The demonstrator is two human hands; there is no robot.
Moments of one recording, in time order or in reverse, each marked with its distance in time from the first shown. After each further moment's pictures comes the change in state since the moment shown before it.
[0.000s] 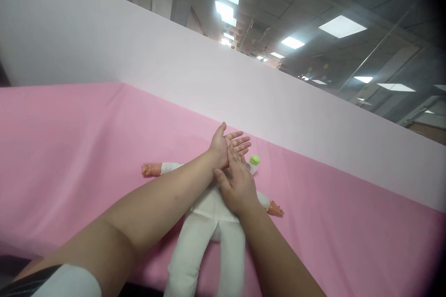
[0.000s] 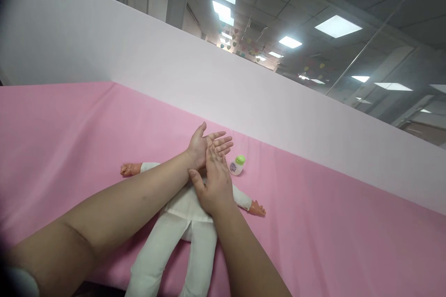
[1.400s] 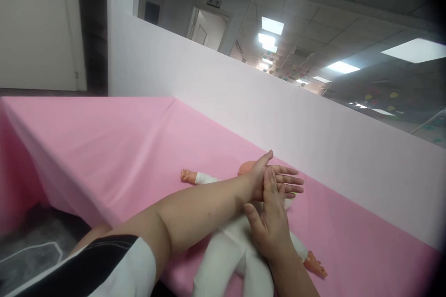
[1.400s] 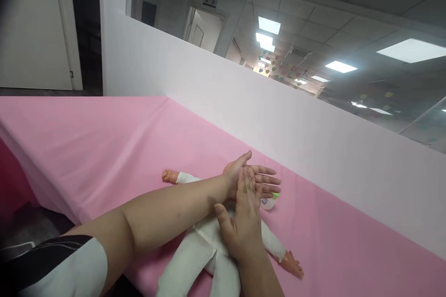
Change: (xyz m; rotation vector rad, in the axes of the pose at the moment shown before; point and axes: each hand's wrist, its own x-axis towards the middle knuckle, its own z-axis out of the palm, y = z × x) left_hand -0.007 -0.014 -0.010 0.013 -0.352 -0.205; right_hand -0.013 -0.013 -0.003 0.033 -0.007 -0.113
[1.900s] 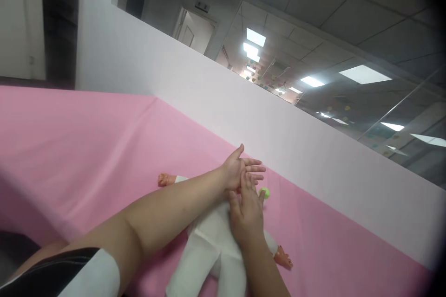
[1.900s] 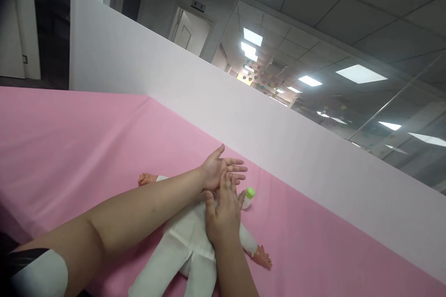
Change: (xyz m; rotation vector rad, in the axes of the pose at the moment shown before) left_hand -0.004 0.033 0.007 0.140 0.219 0.078; right_hand 0.007 0.022 0.013 -0.124 0.004 0.191
